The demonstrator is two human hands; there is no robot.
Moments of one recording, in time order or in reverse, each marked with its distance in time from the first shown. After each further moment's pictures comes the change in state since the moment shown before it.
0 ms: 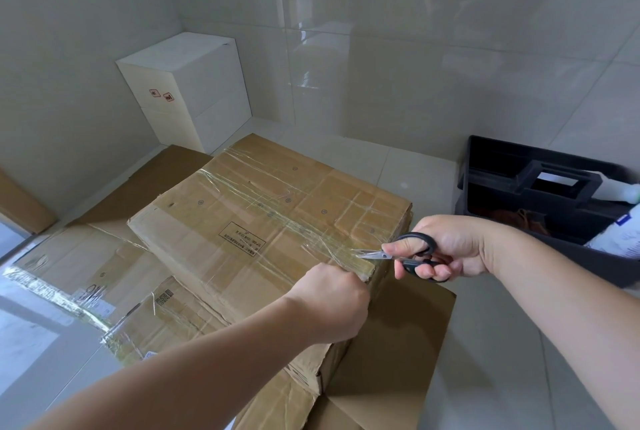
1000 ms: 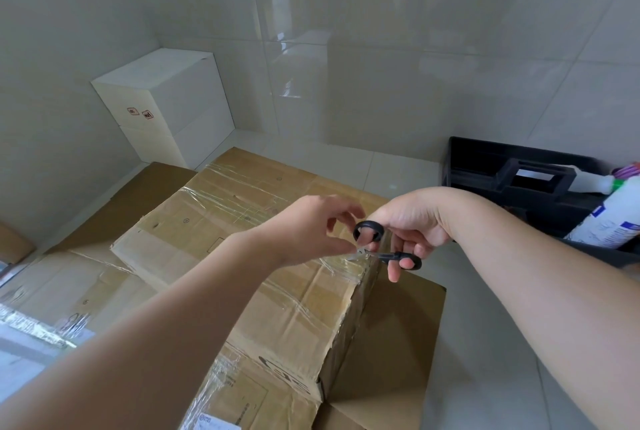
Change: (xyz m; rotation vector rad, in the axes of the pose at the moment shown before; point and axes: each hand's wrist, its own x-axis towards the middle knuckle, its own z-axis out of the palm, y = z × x) left_hand 0.030 -0.064 -0.069 -0.671 0.175 -0.059; right_hand 0.001 -0.056 -0.002 -0.221 0.093 0.240
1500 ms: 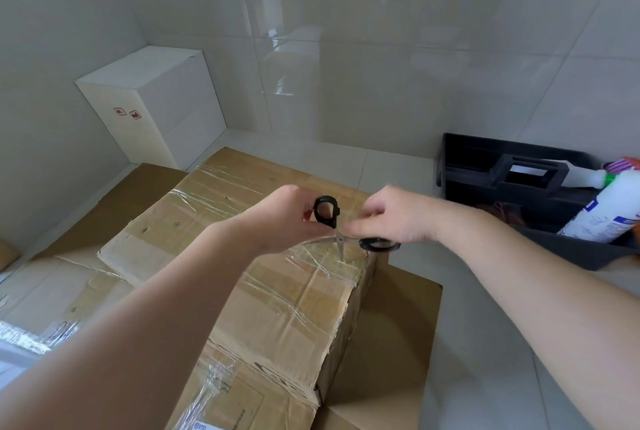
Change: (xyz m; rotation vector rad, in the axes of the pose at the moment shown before) left_hand 0.008 -0.018 -0.013 -0.017 0.041 -0.097; right_hand 0.004 0.010 0.010 -0.260 0.538 -0.396
